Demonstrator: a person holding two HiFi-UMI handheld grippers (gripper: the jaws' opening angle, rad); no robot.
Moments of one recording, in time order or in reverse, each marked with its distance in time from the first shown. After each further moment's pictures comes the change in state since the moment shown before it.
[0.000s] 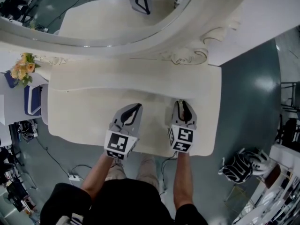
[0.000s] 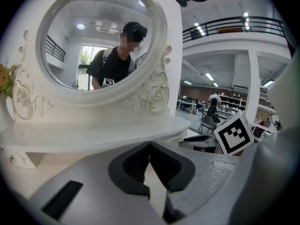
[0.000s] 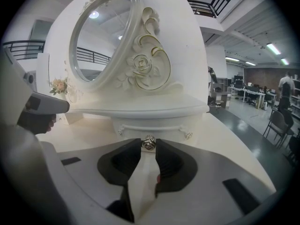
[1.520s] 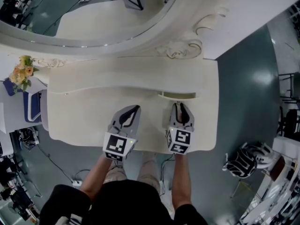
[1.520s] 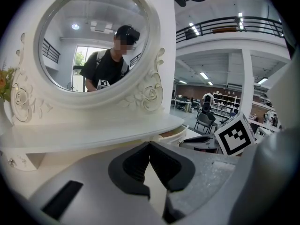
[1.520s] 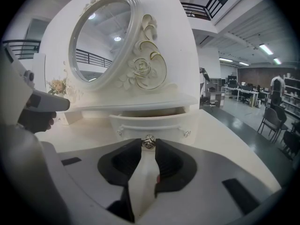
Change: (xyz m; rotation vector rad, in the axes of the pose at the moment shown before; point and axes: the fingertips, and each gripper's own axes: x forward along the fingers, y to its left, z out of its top) left arm -0.017 -0.010 -0.008 0.036 0.006 -0.043; right arm -0.025 0.007 -0.017 0.034 -0.018 -0.053
